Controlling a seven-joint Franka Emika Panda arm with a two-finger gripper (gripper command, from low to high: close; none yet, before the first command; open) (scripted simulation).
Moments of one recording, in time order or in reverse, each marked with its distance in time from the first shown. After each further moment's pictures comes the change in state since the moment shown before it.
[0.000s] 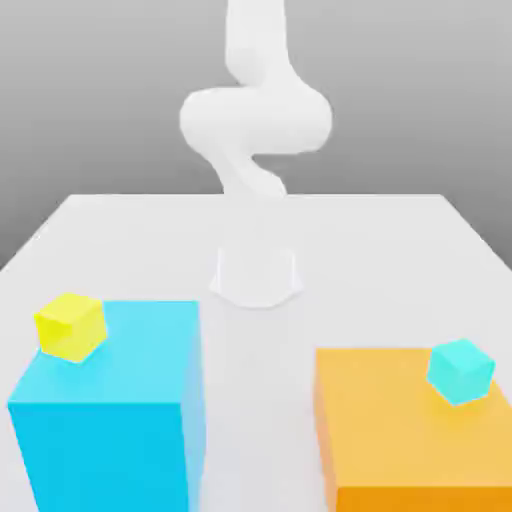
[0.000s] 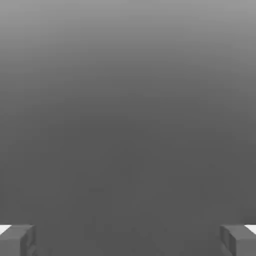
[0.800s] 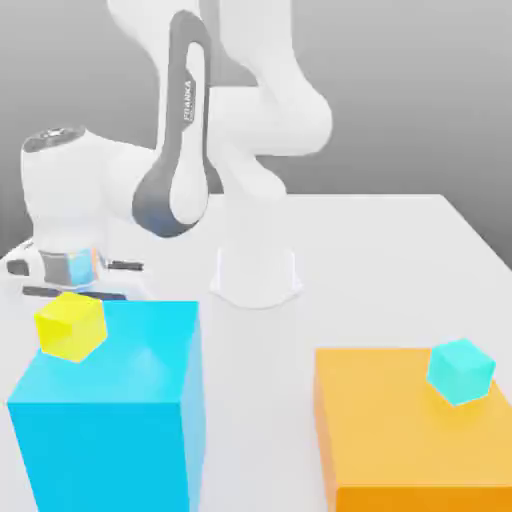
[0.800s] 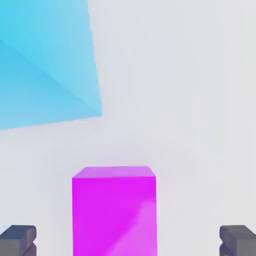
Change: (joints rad) arm -0.207 0.871 -0.301 -0.427 0.224 0.557 -0.642
